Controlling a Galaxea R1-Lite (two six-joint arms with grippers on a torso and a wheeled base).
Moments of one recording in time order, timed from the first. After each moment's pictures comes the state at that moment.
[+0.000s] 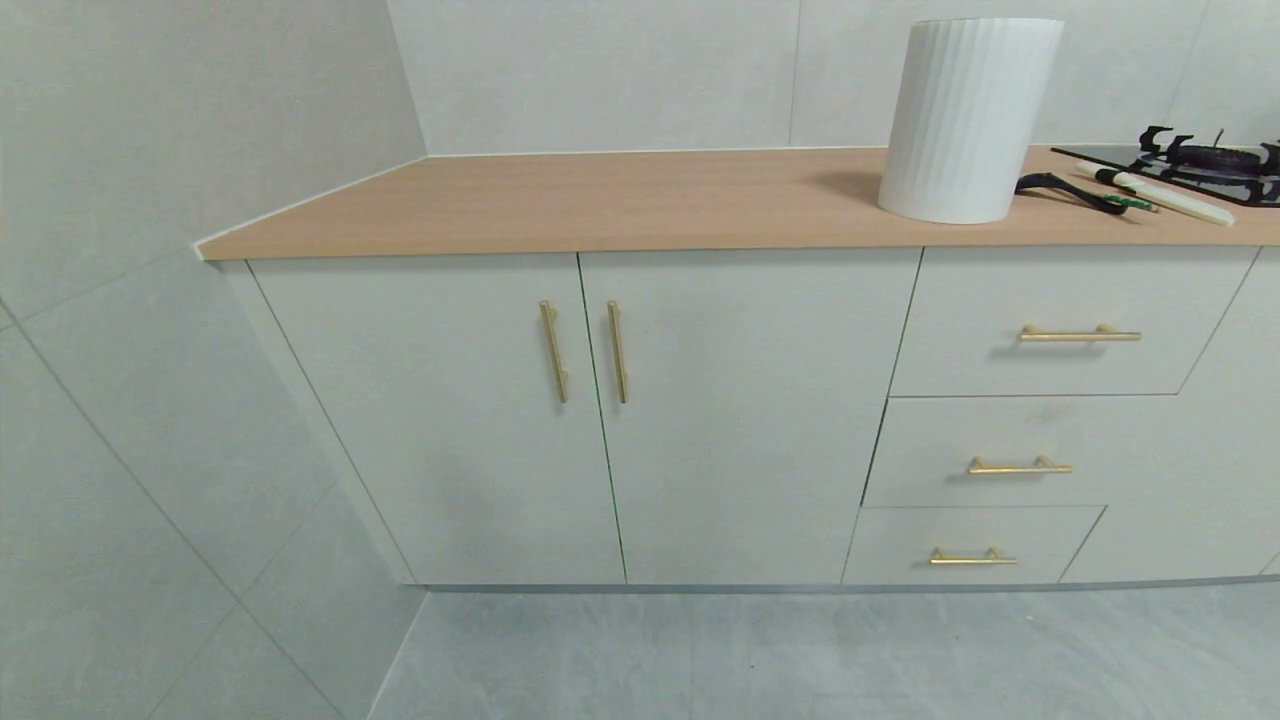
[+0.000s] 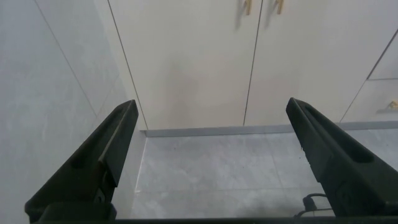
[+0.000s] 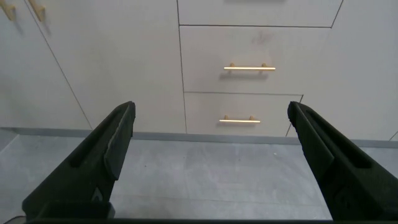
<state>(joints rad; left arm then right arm) 0.00 0.00 0.00 0.00 -0.03 0.02 0.00 0.00 0.00 0.00 0.03 -0.01</state>
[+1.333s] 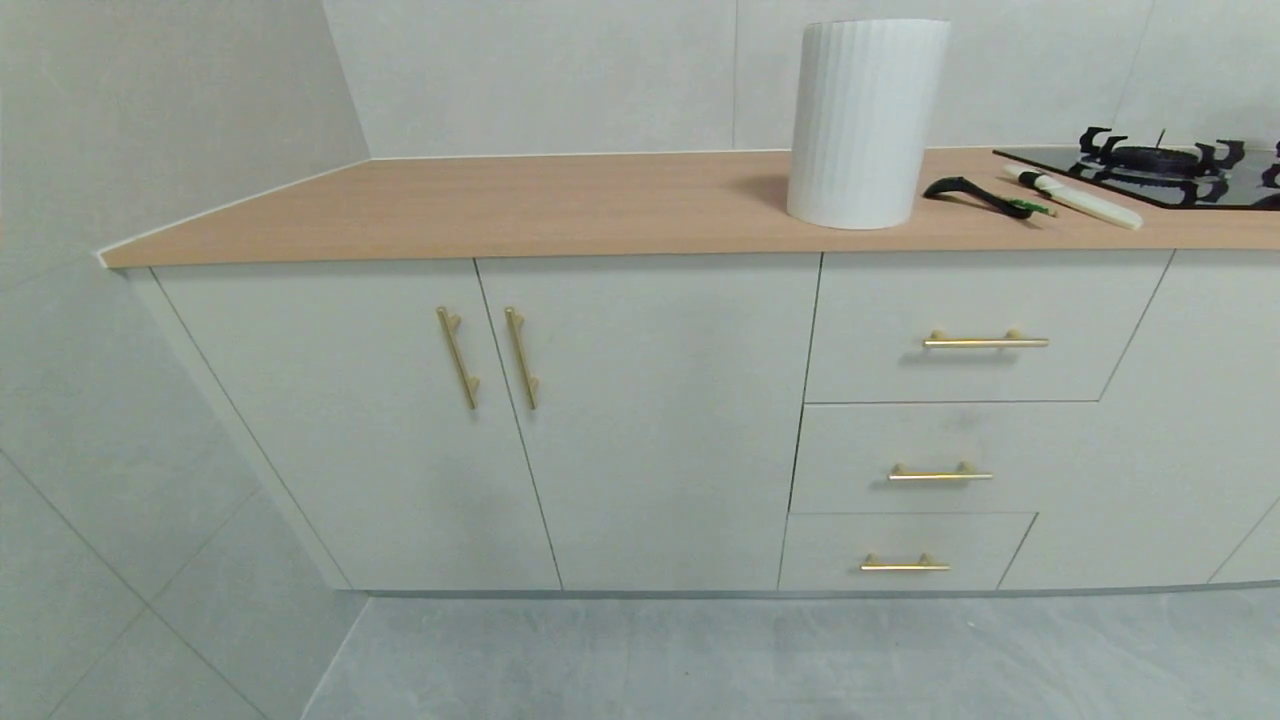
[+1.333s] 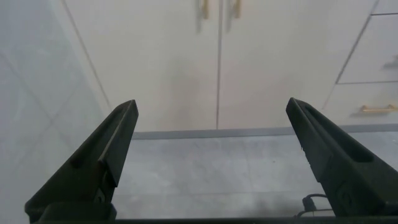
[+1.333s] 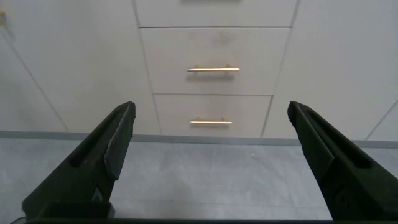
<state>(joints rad) 0.00 0.00 0.00 0.00 -0.03 0.02 0.00 0.00 0.00 0.00 0.03 0.00</state>
